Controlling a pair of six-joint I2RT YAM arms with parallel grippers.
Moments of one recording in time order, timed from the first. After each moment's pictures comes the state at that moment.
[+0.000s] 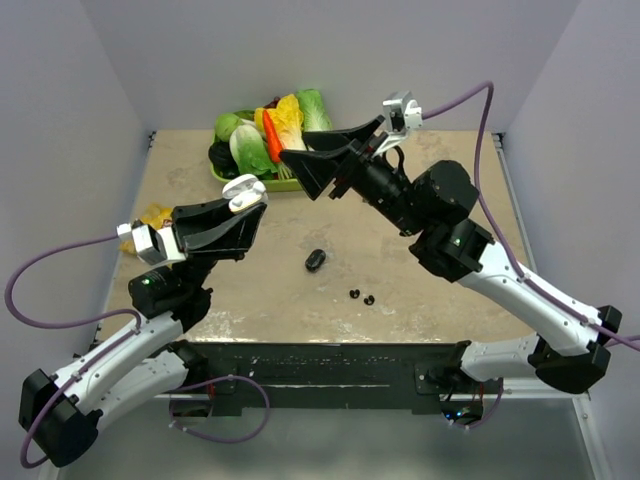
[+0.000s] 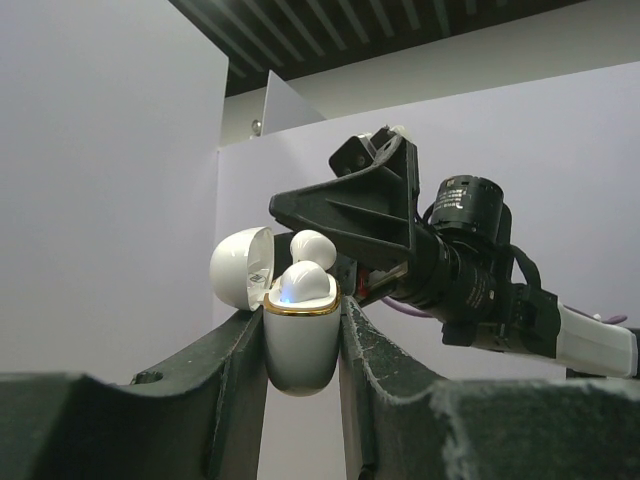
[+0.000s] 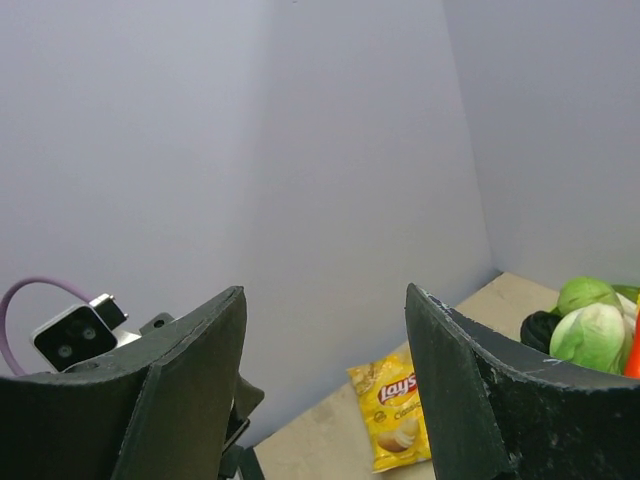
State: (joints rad) left arm -0.65 0.83 0.59 1.30 0.25 -0.43; right arm 0.99 1.25 1.51 0.16 0.05 0.37
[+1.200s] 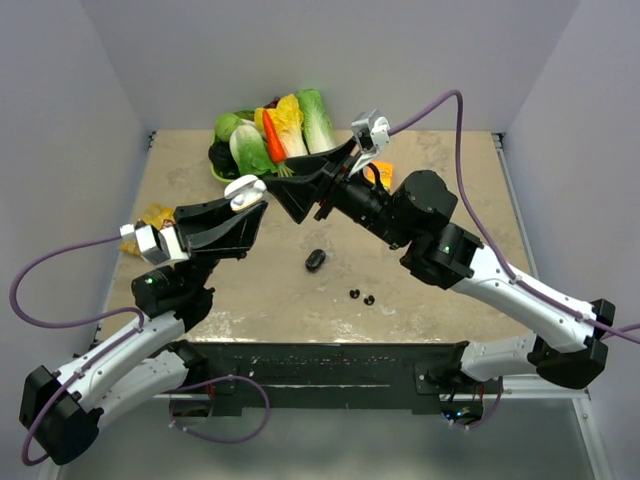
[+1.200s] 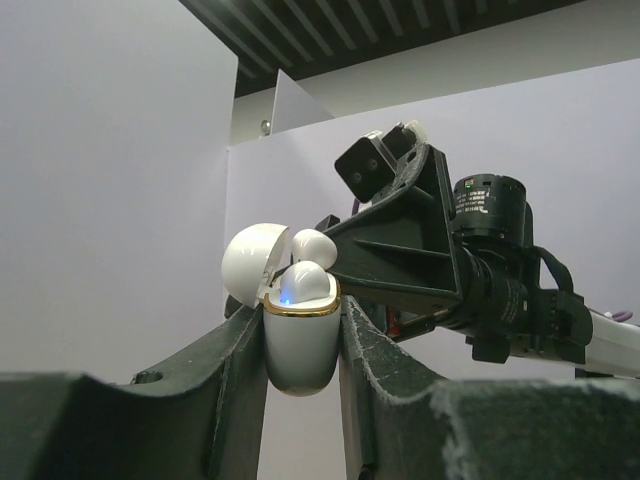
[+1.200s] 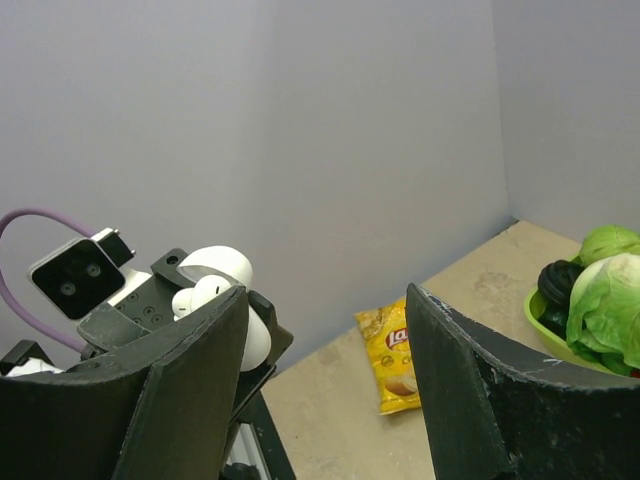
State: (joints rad) left arm -0.65 0.85 0.58 1.32 0.24 -0.41; right arm 1.07 1.28 1.50 0.08 0.06 0.33
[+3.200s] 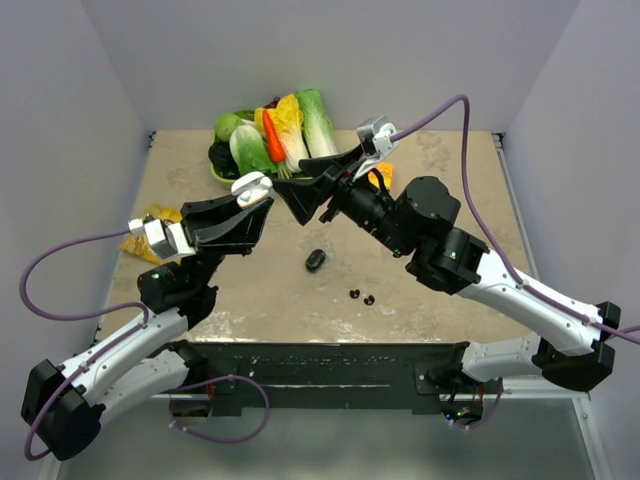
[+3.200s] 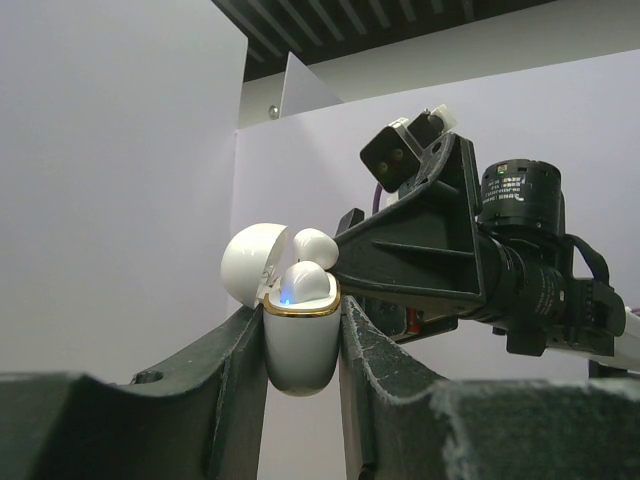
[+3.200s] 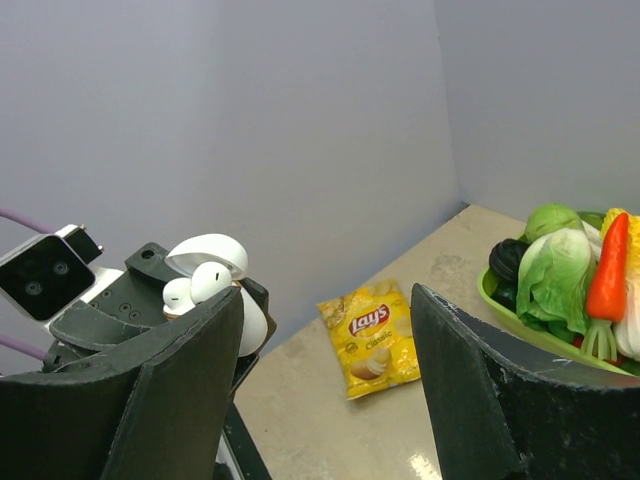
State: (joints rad) left arm -0.65 0.88 0.58 1.32 0.23 -0.40; right arm 1.10 1.24 1.47 0.02 0.19 0.29
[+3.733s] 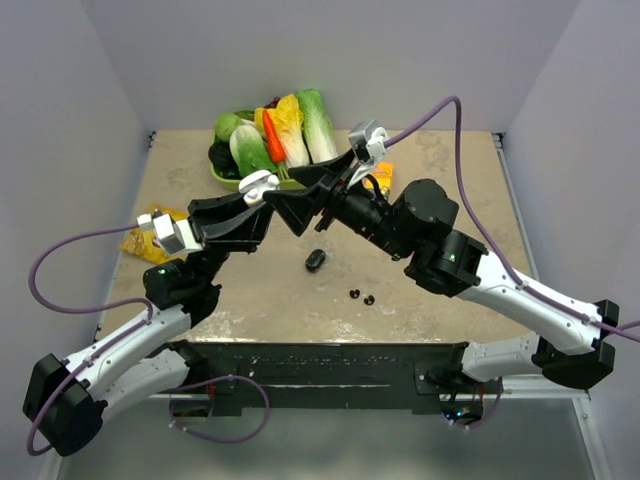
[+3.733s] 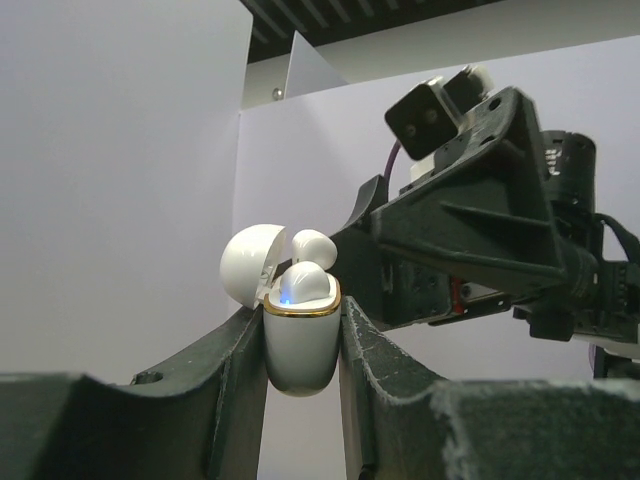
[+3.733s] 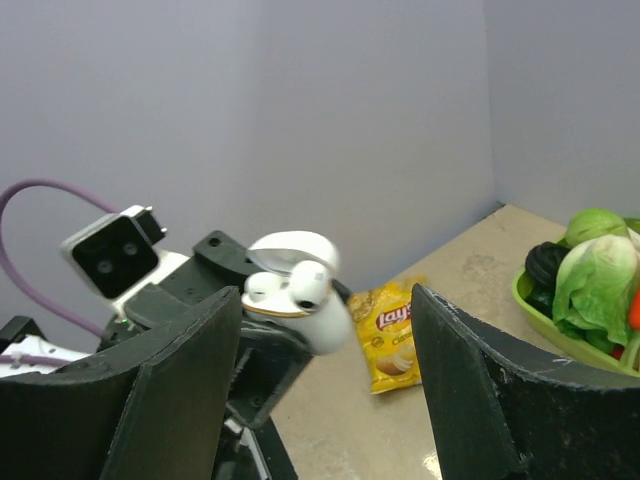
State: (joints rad) left arm -0.65 0.90 0.58 1.33 0.22 -0.41; right arm 1.12 1.25 1.49 0.01 0.14 0.29
